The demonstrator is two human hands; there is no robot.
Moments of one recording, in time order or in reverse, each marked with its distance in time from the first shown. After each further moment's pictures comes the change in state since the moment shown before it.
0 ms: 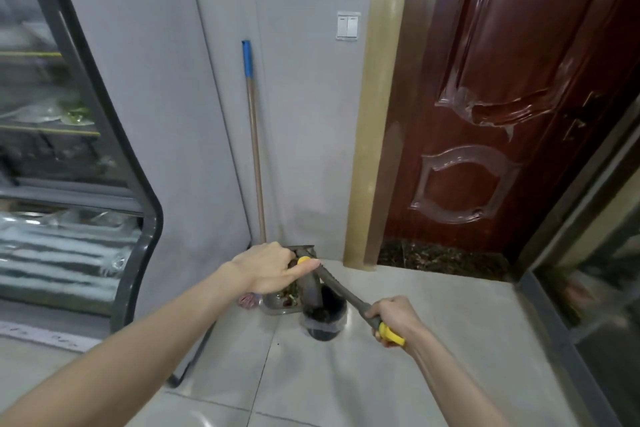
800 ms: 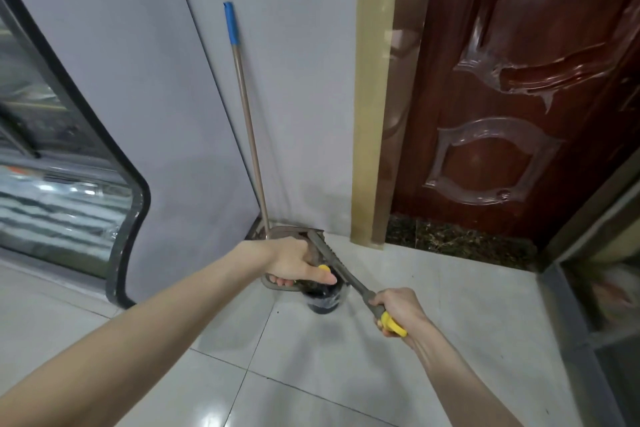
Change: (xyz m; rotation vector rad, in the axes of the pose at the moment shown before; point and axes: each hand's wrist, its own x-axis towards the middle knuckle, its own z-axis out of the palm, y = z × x) left_hand 0.109 0.132 0.004 -0.212 -0.451 -0.196; right_hand 0.084 0.010 -0.128 0.053 -0.080 0.120
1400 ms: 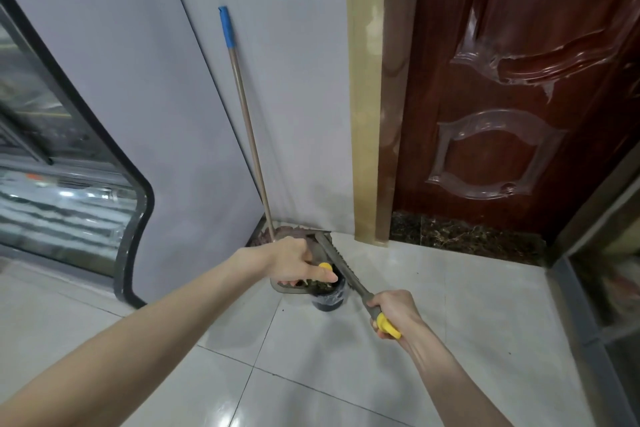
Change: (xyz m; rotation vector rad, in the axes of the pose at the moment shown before) left_hand 0.000 0.026 0.016 -0.118 0.161 0.011; right_hand 0.002 0.020 -0.019 0.032 -0.033 0.011
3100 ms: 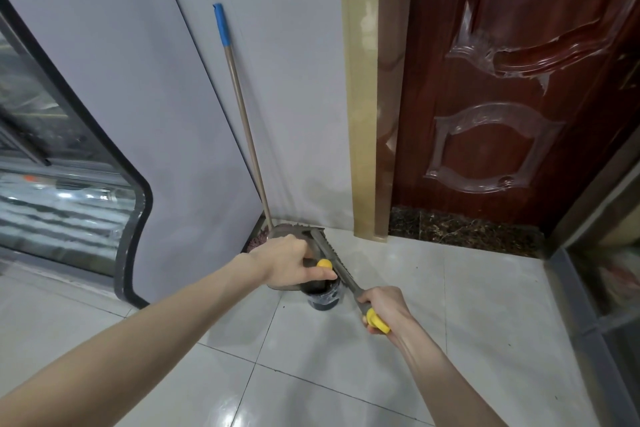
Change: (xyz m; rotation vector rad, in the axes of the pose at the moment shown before) left_hand -0.017 0.007 0.011 0.306 0.142 0.099; right_hand 0.001 0.009 0.012 0.012 -0.028 -0.021
